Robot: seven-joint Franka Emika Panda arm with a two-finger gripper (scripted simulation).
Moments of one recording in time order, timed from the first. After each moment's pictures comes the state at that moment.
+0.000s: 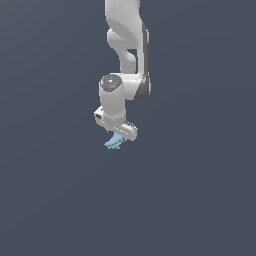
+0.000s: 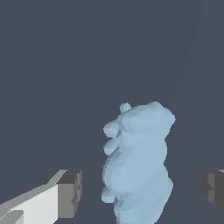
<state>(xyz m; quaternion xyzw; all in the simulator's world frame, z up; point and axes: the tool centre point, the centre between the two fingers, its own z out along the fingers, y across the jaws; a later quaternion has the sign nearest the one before) -0.061 -0.053 0.096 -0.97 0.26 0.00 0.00</state>
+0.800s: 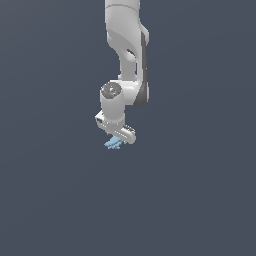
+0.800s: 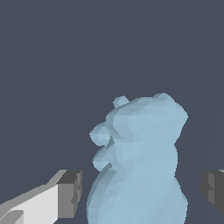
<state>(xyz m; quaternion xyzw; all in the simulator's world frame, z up) -0.066 -0.056 0.064 -0.96 0.27 0.00 0.00</state>
